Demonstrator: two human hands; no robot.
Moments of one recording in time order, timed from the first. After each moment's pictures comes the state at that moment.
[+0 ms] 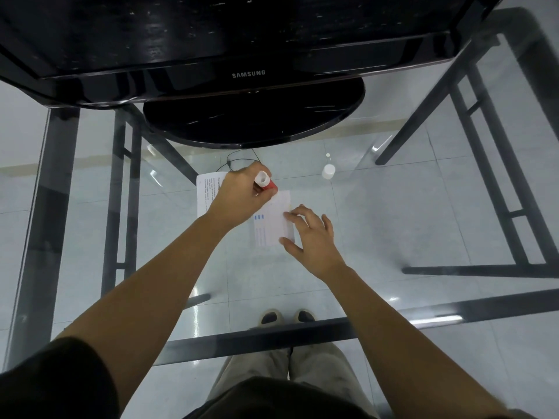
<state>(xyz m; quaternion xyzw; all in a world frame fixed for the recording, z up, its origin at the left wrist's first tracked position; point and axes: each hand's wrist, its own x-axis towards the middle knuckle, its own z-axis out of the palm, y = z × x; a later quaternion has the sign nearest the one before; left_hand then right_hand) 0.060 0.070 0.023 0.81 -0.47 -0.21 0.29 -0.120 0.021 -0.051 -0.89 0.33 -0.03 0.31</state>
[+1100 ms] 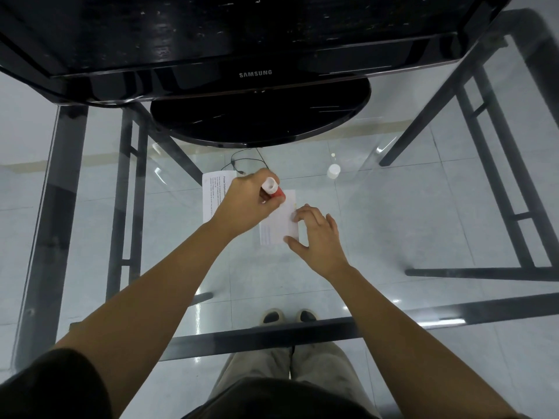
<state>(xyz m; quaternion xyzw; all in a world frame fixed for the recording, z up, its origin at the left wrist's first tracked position) 0.049 0.081 0.030 0.79 -0.48 -0.21 0.30 -0.120 0.021 -0.046 -0.86 0.34 -0.09 0.36</state>
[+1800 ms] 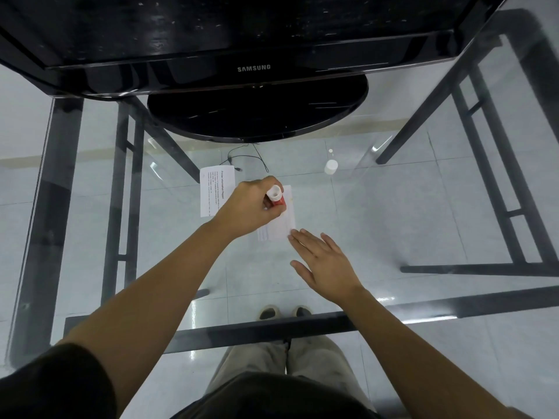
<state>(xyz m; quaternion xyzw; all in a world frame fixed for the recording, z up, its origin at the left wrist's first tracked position) 0.041 0.089 0.030 0.77 -0.51 -0.28 0.26 -0.168 0.045 -0.043 -0.96 0.20 0.04 0.20</state>
